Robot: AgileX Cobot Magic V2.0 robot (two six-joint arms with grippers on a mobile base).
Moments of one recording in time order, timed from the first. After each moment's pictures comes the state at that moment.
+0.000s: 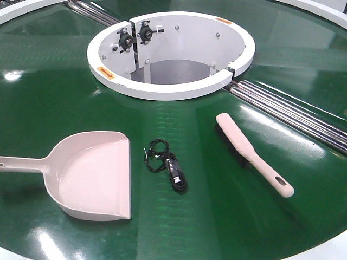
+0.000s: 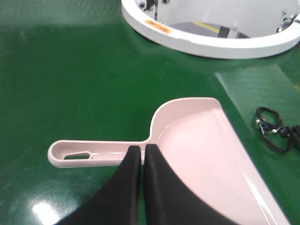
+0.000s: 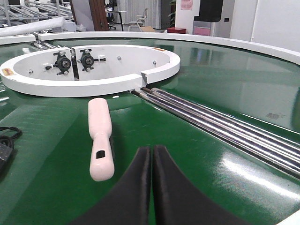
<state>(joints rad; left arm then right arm) -0.09 0.67 -0.52 0.06 0.41 -0.05 0.07 -0.01 0.03 -0.14 0.15 0.11</state>
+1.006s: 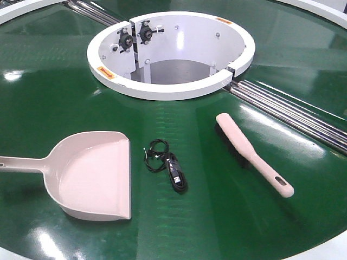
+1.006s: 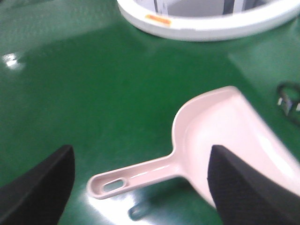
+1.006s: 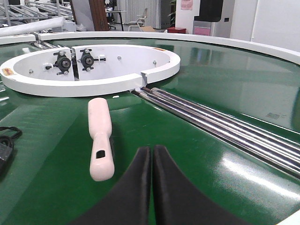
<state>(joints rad) -0.09 0.90 -0.90 0.07 0.70 0.25 0.07 -0.01 0.03 -0.14 0.15 0.11</state>
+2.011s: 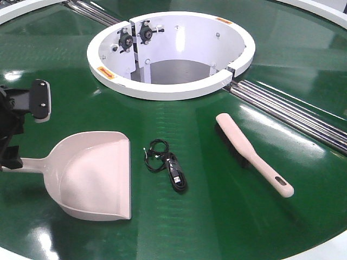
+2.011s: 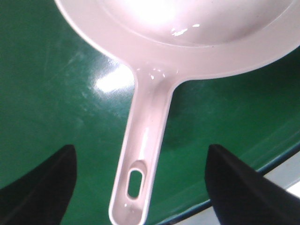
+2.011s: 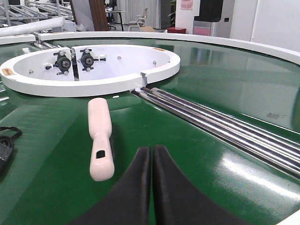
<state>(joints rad) -0.09 1.62 -1.35 0.08 1.21 1.23 0.07 -0.01 0.03 -0.14 0.15 0.11</state>
